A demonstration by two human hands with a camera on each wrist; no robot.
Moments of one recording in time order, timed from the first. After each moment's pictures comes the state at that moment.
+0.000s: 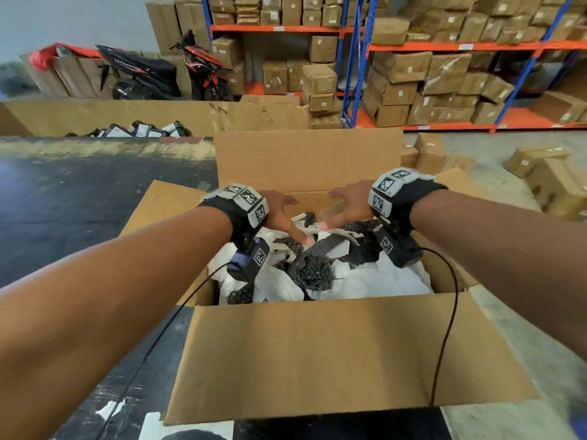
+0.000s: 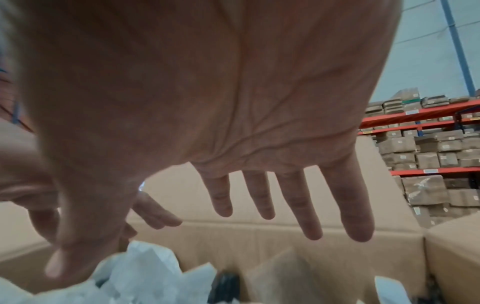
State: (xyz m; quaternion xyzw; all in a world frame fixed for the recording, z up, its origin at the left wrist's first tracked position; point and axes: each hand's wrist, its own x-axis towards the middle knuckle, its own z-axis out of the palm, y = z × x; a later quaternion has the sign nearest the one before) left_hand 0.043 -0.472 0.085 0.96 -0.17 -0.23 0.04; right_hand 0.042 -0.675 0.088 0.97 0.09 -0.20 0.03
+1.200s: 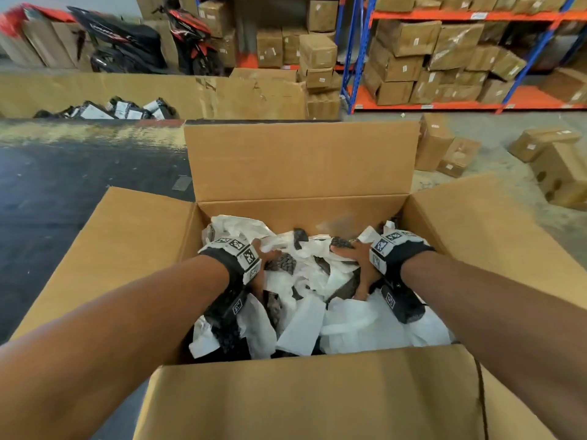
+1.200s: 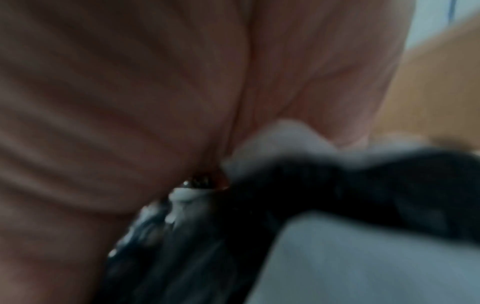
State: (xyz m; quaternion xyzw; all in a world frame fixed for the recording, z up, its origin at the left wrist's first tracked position) left_hand 0.101 -0.466 -0.045 0.91 -0.22 -0.31 -0.15; right_hand 0.090 -0.719 -0.039 0.92 0.05 -0.37 0.11
